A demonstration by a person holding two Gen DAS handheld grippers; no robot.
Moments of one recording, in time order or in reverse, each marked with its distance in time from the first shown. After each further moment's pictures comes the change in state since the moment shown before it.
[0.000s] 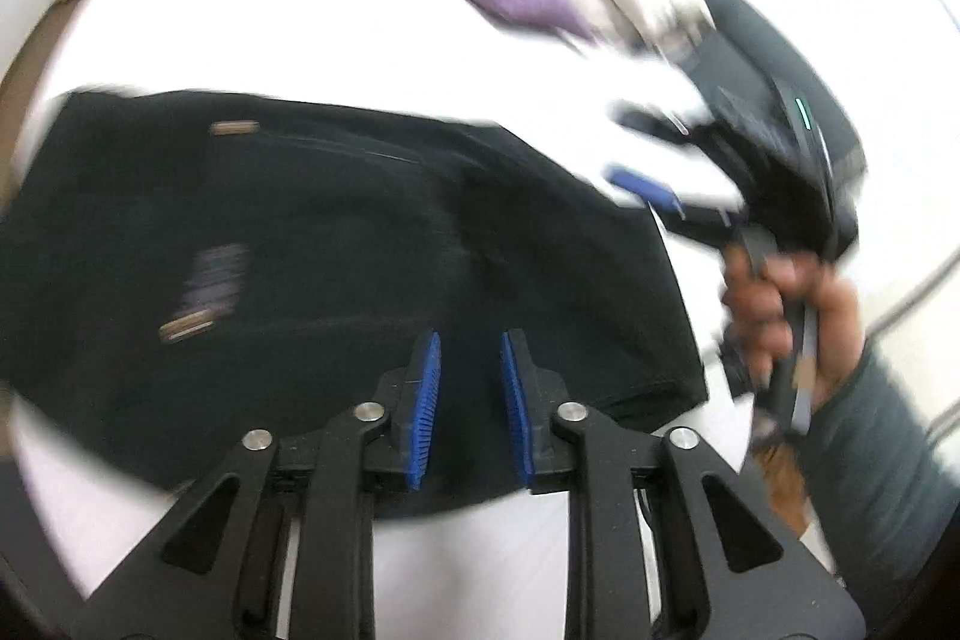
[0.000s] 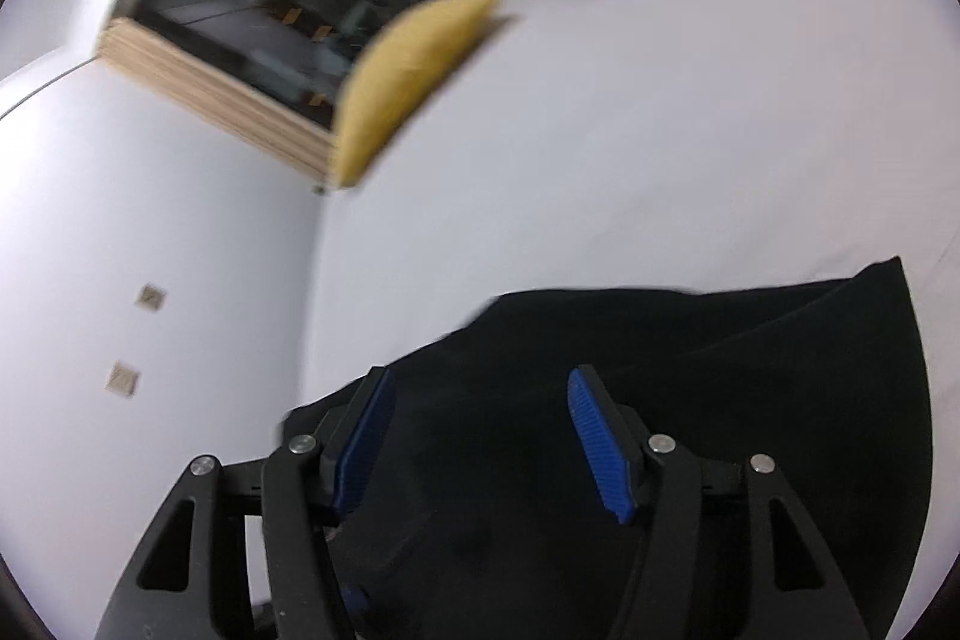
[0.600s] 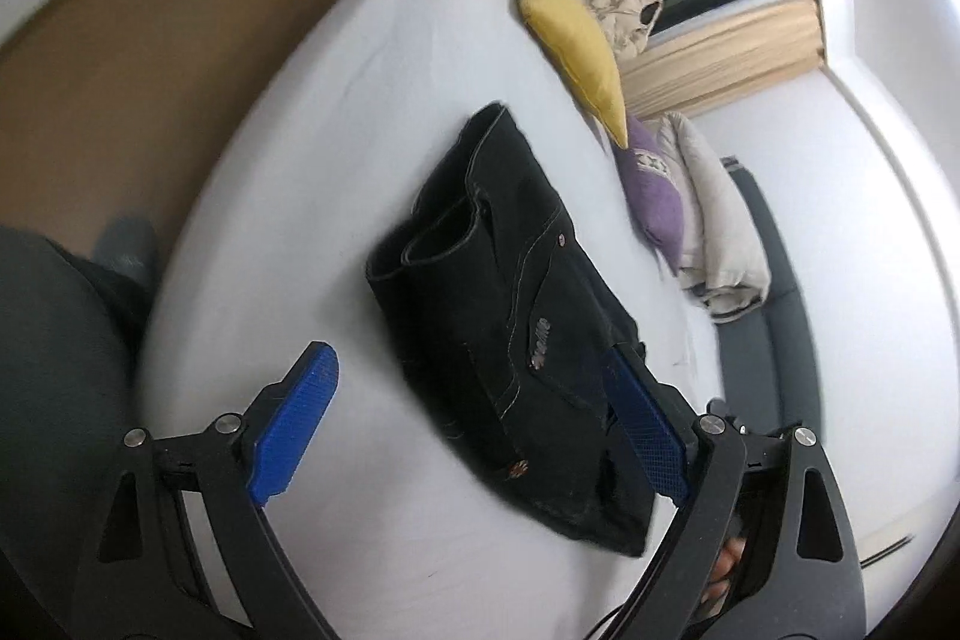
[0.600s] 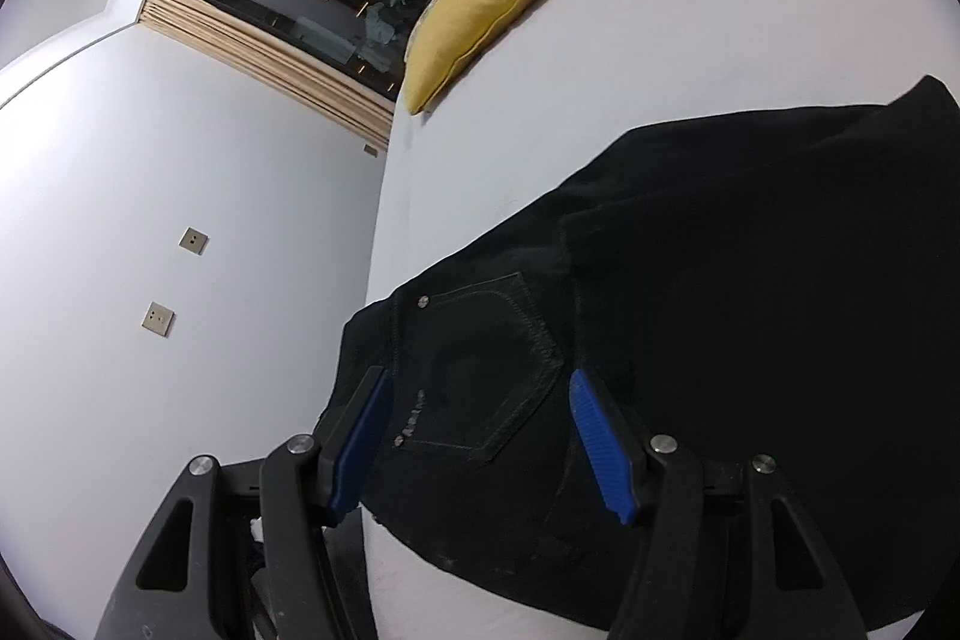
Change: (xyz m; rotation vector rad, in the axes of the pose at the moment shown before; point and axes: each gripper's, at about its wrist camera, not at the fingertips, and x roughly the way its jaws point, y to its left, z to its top) left arm -0.081 0.172 -0.047 -0.617 -0.248 -0.042; right arm 0.019 0.044 -0.063 -0.005 0.068 0.051
